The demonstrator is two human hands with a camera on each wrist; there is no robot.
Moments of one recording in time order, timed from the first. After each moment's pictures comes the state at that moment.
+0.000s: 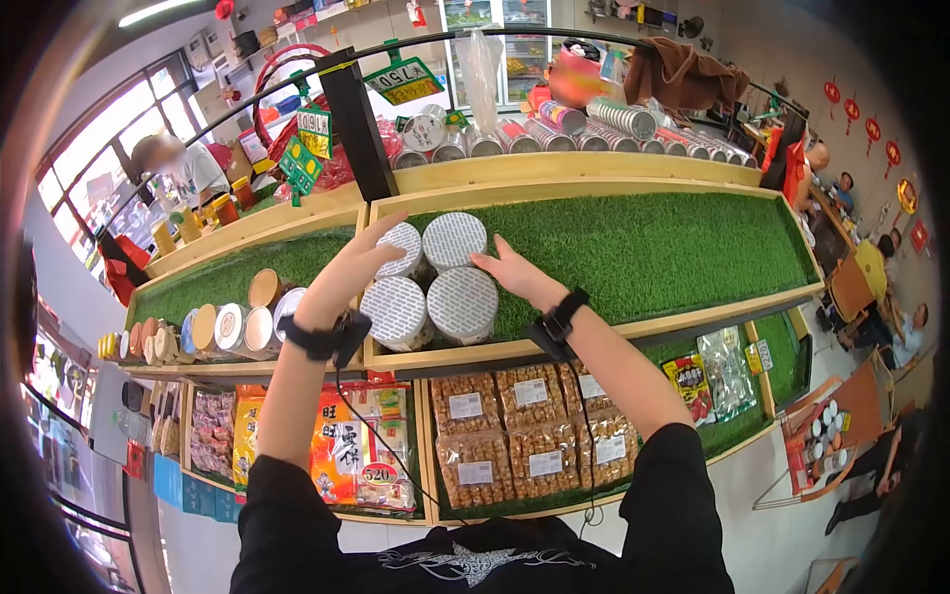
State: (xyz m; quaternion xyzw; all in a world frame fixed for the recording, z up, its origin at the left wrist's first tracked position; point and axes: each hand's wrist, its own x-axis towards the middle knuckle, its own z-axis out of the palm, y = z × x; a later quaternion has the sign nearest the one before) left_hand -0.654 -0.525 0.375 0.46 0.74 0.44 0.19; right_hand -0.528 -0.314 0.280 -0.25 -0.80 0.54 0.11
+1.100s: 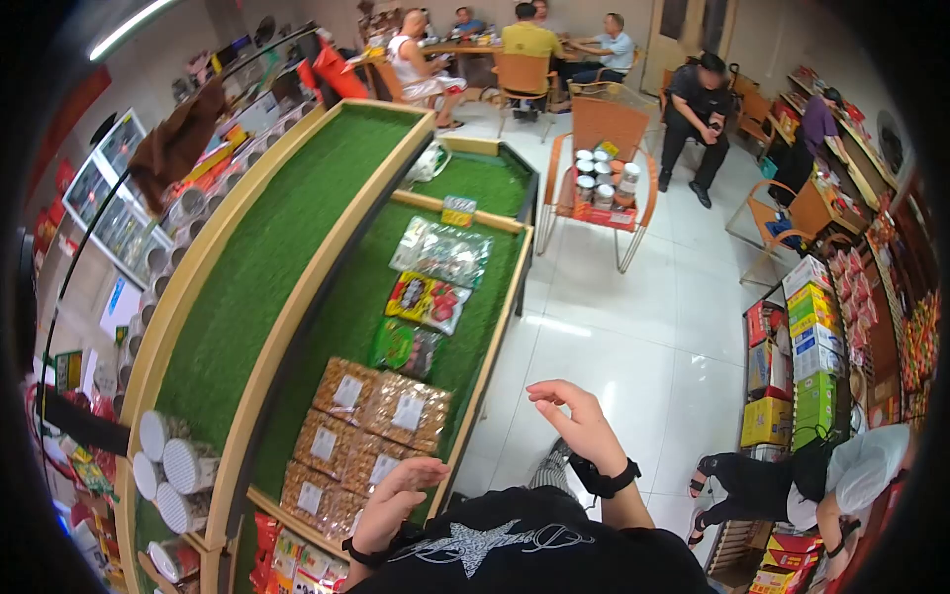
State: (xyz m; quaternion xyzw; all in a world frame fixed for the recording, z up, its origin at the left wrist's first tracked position) left_hand -0.290 -0.518 0.236 0.47 0.35 0.29 0.76; right_hand 0.009 -0.518 0.215 -0.57 -0.55 0.39 0.47
